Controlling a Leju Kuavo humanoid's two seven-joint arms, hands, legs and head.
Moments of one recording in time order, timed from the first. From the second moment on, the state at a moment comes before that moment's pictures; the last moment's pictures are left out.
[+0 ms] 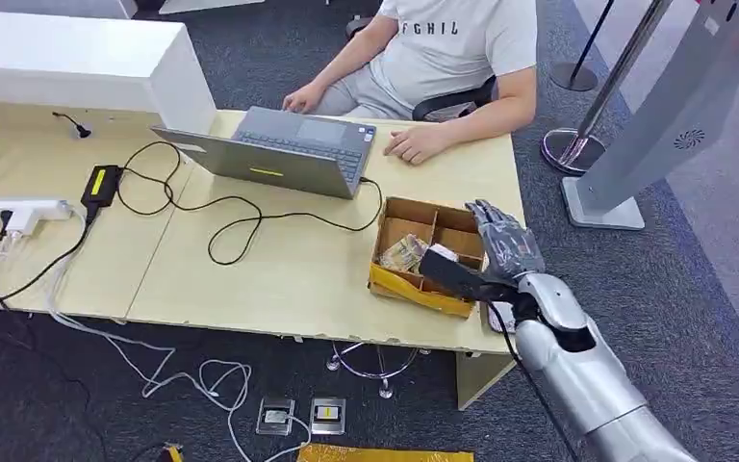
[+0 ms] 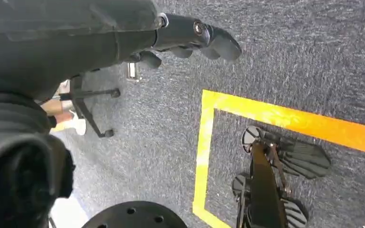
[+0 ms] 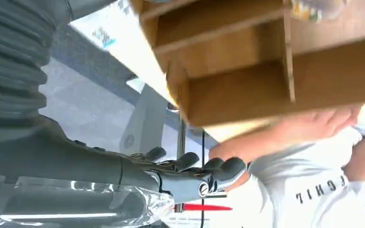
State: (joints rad) left arm -0.17 0.21 -0.97 -0.19 1.18 0.10 -0.02; right arm -0.60 -0.25 0.58 -1.19 0.96 0.10 0.18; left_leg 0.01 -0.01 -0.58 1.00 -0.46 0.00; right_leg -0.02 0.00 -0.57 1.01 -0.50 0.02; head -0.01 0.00
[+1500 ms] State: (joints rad) left arm -0.17 0.21 -0.98 -0.19 1.17 0.11 -0.02; right arm -0.48 -0.23 0.57 -1.24 1.02 0.02 0.13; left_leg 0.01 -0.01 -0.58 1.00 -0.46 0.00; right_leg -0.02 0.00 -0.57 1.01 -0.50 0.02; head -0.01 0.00
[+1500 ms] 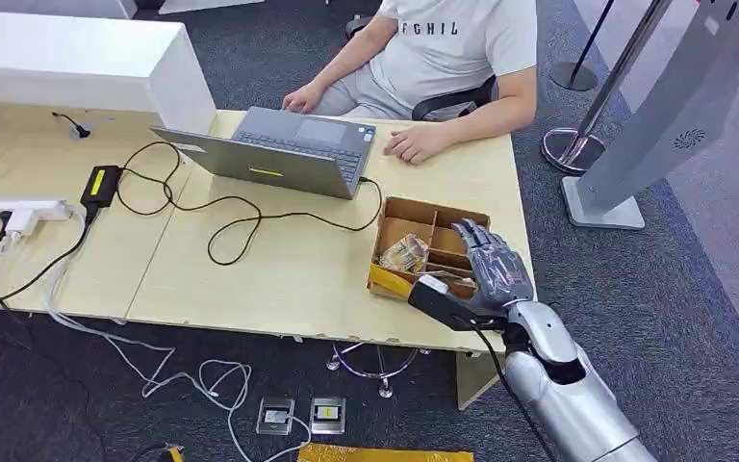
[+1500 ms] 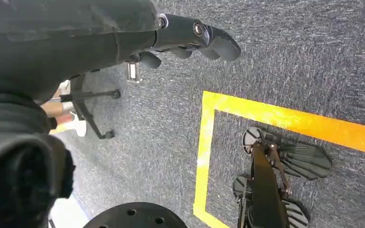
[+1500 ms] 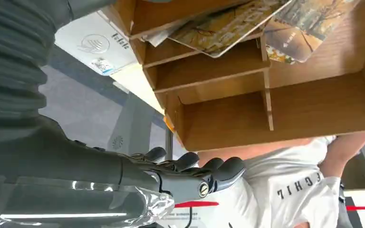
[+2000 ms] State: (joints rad) left arm -0.18 0.21 -0.98 -0.19 1.16 0.10 -0.03; right arm -0.48 -0.20 0.59 -1.16 1.03 -0.01 0.13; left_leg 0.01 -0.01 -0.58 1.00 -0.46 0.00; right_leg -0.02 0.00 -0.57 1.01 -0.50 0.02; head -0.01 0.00
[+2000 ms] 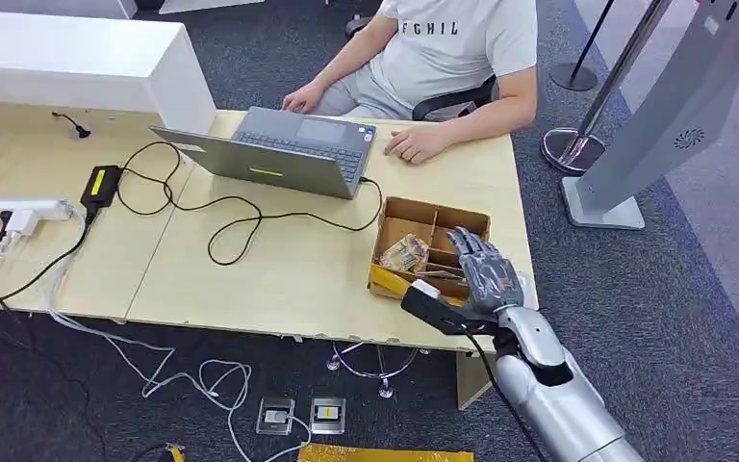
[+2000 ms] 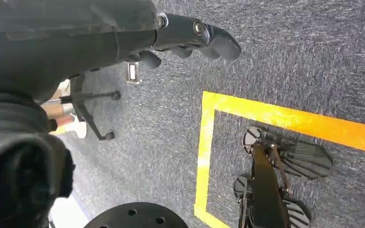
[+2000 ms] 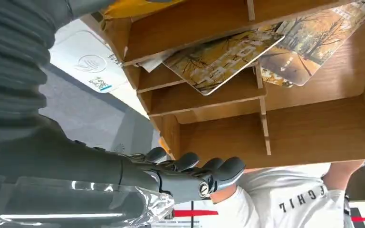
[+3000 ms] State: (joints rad) left arm -0.18 0.21 -0.98 -0.19 1.16 0.09 -0.03; right arm -0.49 -0.19 0.63 -1.12 1.01 -0.03 0.12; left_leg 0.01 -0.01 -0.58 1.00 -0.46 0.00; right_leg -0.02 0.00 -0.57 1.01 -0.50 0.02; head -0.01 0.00
